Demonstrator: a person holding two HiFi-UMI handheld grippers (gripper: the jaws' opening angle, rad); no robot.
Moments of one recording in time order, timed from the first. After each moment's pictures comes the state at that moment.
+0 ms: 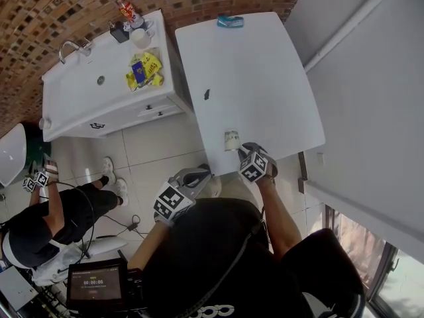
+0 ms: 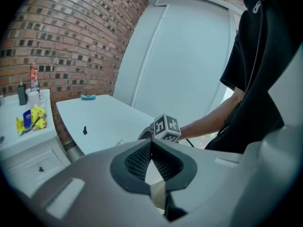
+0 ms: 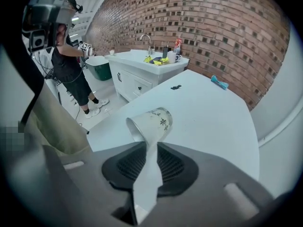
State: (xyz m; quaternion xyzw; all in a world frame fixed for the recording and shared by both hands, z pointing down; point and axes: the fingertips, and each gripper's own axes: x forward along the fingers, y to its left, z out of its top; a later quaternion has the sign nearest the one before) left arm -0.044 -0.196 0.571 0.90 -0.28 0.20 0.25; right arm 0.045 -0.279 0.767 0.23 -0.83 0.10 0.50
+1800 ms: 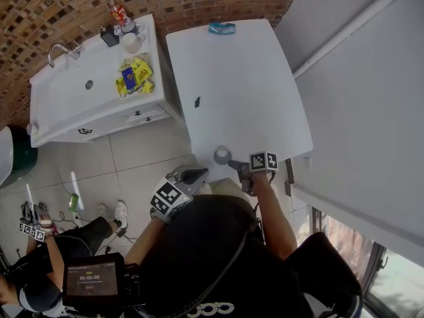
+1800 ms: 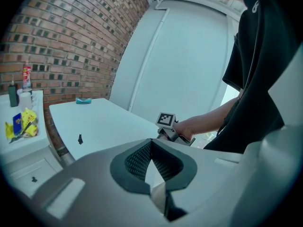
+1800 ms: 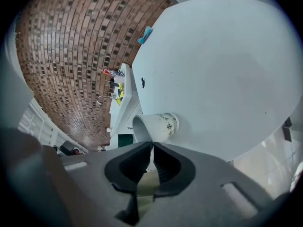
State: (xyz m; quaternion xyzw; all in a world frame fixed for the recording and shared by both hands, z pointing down) left arm -0.034 -0.236 0.562 0.92 -0.26 0.18 0.25; right arm 0.047 -0.260 0.735 0.25 -0.64 0.69 0.20
